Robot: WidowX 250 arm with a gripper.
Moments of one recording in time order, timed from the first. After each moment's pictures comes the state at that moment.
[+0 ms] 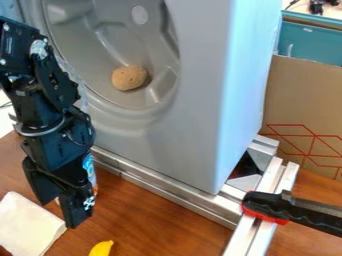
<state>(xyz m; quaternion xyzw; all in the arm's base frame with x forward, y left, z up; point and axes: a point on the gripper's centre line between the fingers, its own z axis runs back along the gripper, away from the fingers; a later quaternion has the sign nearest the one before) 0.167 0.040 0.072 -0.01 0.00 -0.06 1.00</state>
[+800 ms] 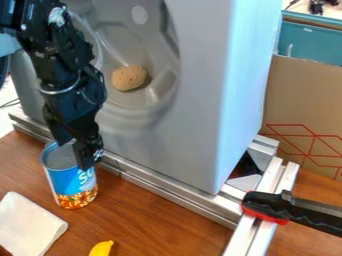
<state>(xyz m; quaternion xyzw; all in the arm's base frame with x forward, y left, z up) 0.228 0.076 0.095 0.08 -0.09 -0.12 0.99</state>
